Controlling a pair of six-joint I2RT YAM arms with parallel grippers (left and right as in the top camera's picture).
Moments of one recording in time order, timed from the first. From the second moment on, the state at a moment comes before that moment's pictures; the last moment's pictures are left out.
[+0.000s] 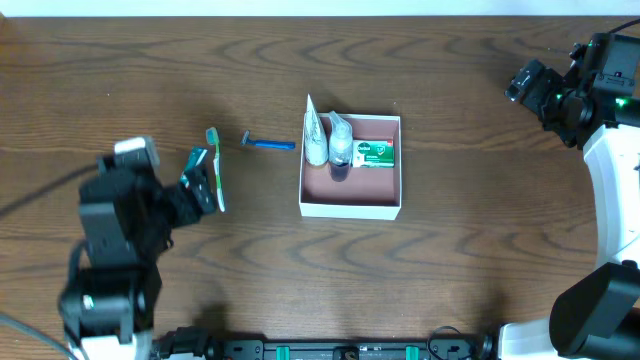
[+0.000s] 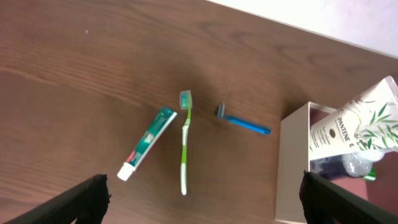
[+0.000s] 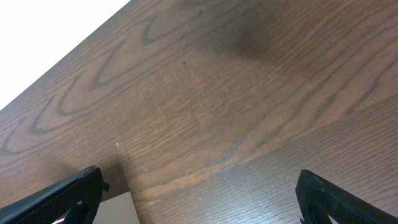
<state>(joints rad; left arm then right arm) 0.05 0.84 0.99 -0.82 0.04 -0.23 -0.22 1.63 1.43 -0.71 -0.16 0.45</state>
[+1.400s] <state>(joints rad) 0.14 1.70 1.06 -0.68 -0.14 0.07 -0.22 1.63 1.43 -0.71 -0.16 0.45</state>
